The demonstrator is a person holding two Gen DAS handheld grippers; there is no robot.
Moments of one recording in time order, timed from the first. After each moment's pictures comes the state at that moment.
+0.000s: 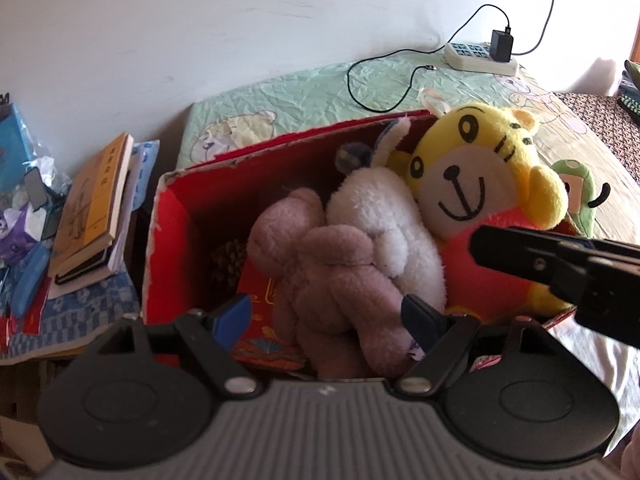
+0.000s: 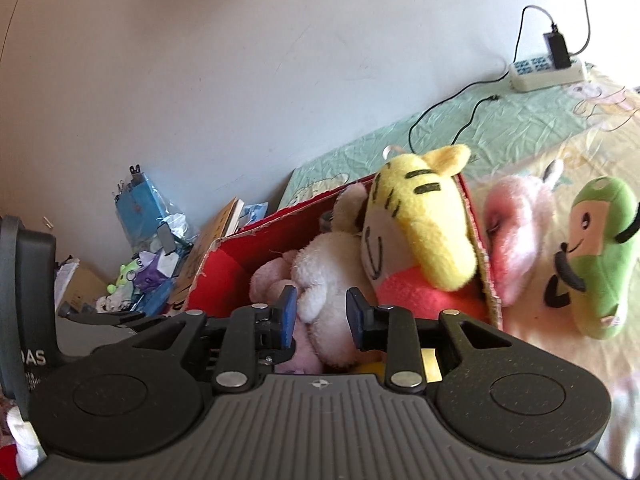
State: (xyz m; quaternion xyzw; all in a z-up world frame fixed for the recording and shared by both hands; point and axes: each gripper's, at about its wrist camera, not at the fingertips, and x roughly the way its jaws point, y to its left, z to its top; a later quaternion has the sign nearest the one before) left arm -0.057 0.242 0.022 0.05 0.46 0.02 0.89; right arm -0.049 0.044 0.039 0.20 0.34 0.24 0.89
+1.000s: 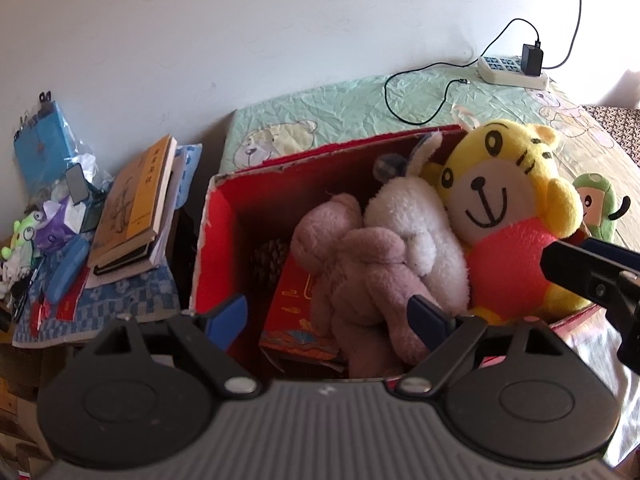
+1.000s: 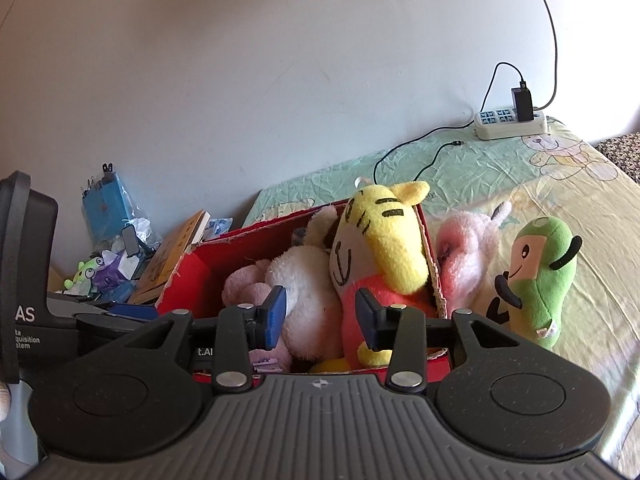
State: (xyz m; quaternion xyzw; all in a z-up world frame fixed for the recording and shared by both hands) left arm -0.072 0.244 0.035 0.06 0.44 0.08 0.89; right arm -0.080 0.044 0.054 0.14 0.31 0.18 0.92
